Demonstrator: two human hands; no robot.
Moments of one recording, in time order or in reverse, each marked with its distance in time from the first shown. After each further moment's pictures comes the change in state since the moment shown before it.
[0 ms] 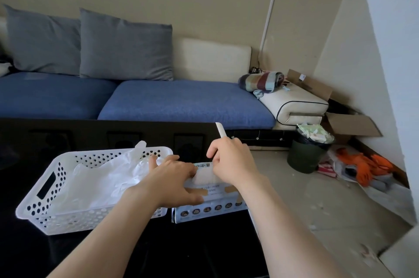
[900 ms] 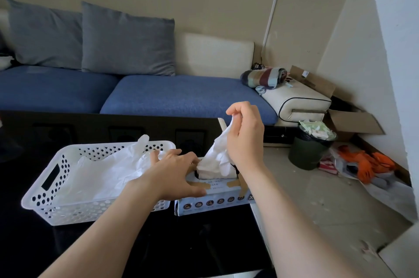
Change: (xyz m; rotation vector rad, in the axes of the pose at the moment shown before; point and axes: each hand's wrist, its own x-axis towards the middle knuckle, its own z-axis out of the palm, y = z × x) left_hand -0.004 -0.004 0.002 -0.089 0.028 -0.013; right_hand 0.013 -0.001 -0.009 0.471 0.666 -0.098
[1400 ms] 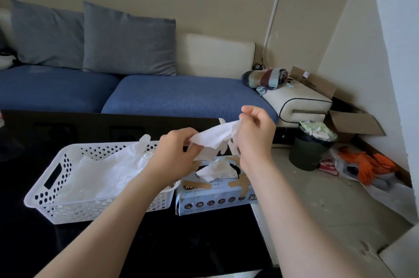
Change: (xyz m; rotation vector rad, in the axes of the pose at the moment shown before) left_hand -0.001 0.017 -0.025 -0.569 0.473 0.066; right_hand 0.009 -0.022 -0.008 0.443 0.164 0.687
